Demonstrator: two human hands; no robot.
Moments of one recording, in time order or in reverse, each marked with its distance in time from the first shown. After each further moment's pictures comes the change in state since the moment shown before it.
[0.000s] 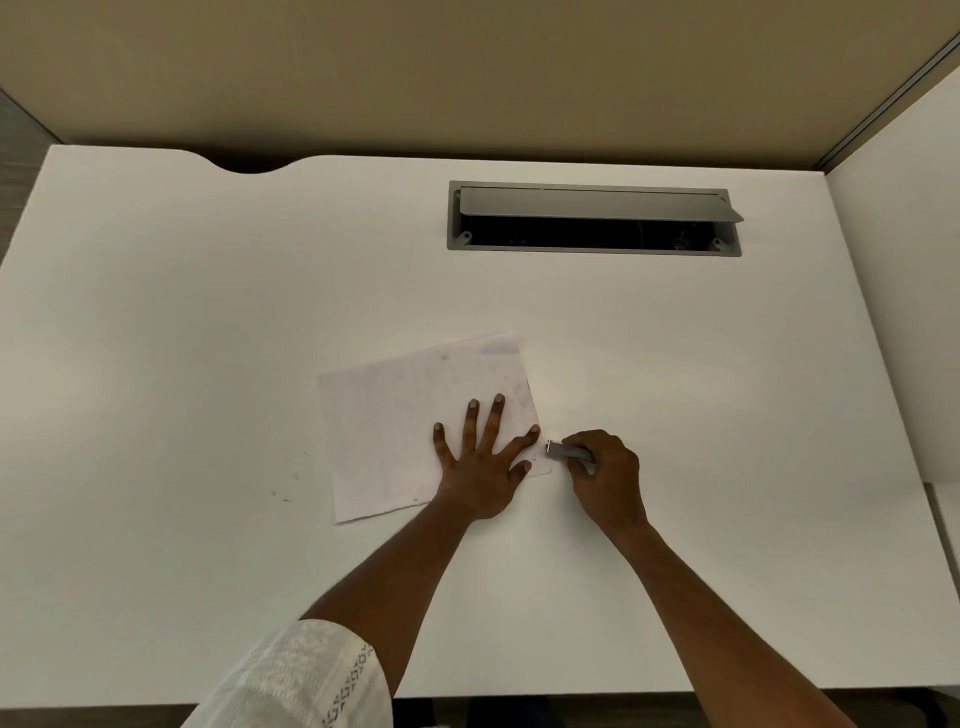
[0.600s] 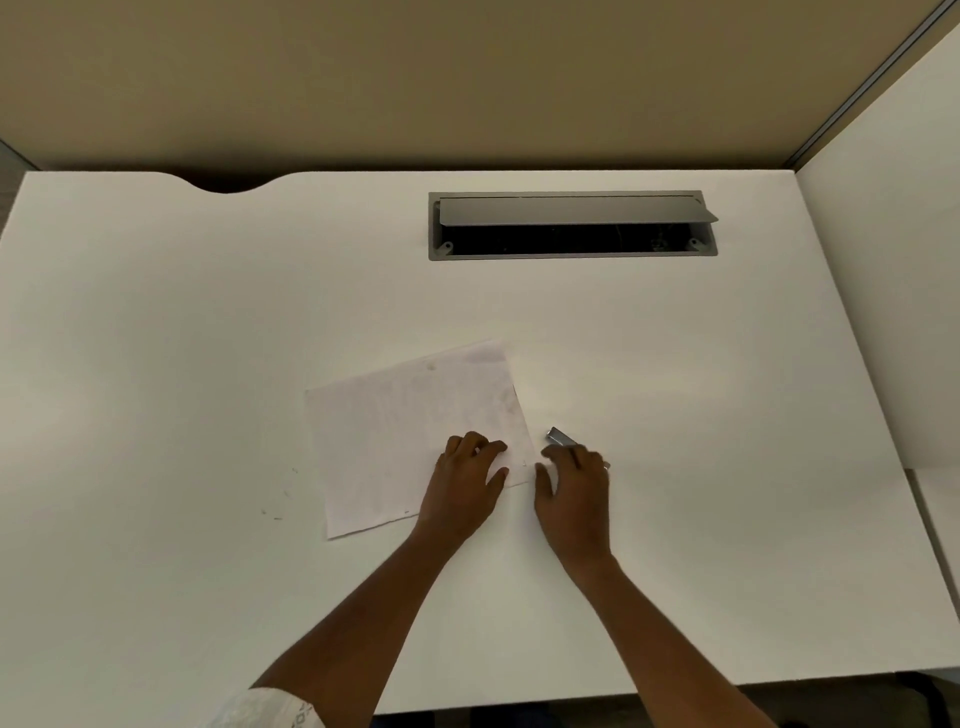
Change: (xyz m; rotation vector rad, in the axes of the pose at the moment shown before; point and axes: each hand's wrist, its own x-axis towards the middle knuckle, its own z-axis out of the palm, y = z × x) left_hand -0.016 -0.001 -0.012 -0.277 0.272 0.052; right_hand -0.028 -0.045 0.015 -0.249 0.099 0.083
